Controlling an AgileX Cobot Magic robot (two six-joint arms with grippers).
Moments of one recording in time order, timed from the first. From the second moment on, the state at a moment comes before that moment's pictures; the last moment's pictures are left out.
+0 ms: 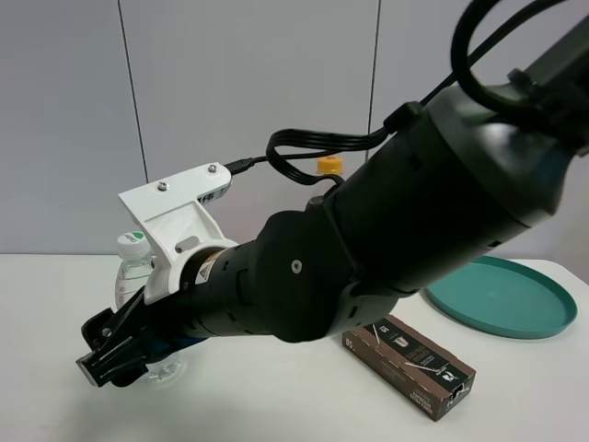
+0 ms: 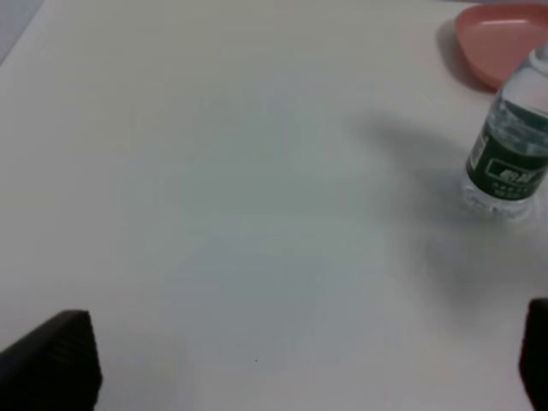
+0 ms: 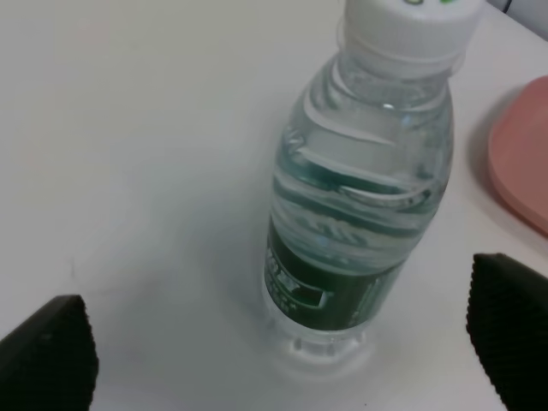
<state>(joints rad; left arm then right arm) 0.18 -0.01 -0.51 -0.08 1.04 0.05 1.02 1.97 -1.04 0.43 -0.38 -0.53</state>
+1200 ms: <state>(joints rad) 0.18 -0.01 -0.51 -0.08 1.04 0.05 0.95 2.00 -1.04 0.45 -0.46 -0.34</state>
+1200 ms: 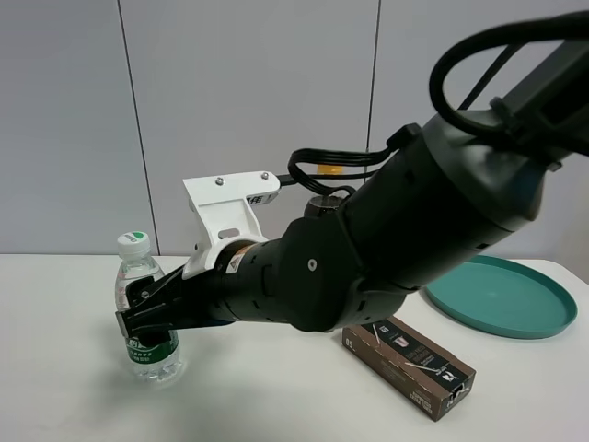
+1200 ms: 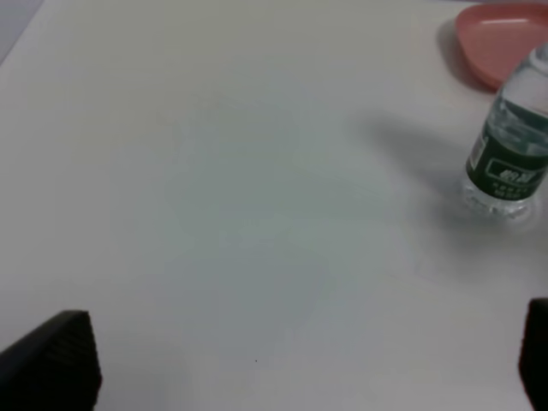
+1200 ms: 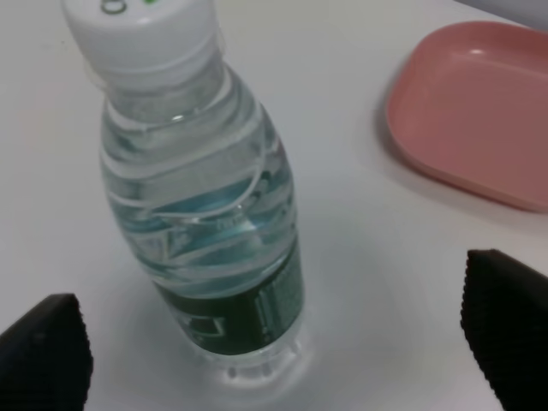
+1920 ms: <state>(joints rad) 0.18 -0.01 -0.51 -0.08 1.04 0.05 0.95 2.00 -1.04 0.26 -0.47 -0.30</state>
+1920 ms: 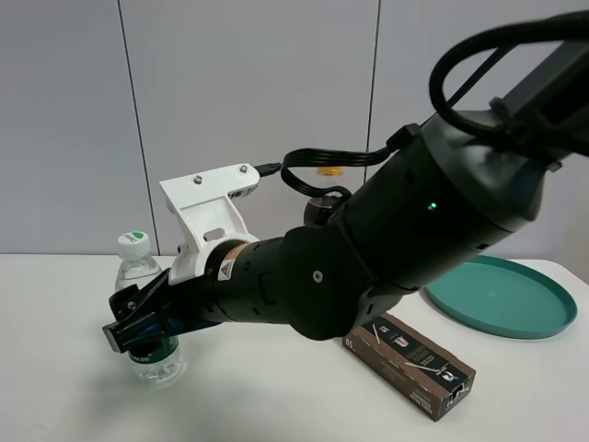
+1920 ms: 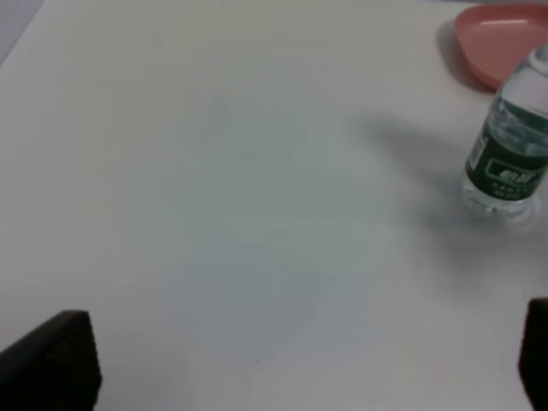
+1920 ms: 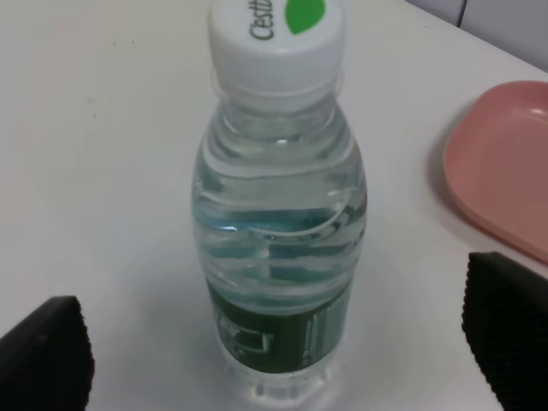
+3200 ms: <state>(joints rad) 0.18 -0.01 -0.51 -0.08 1.04 0.05 0.95 2.14 -1.15 0.21 -0.58 -0.26</state>
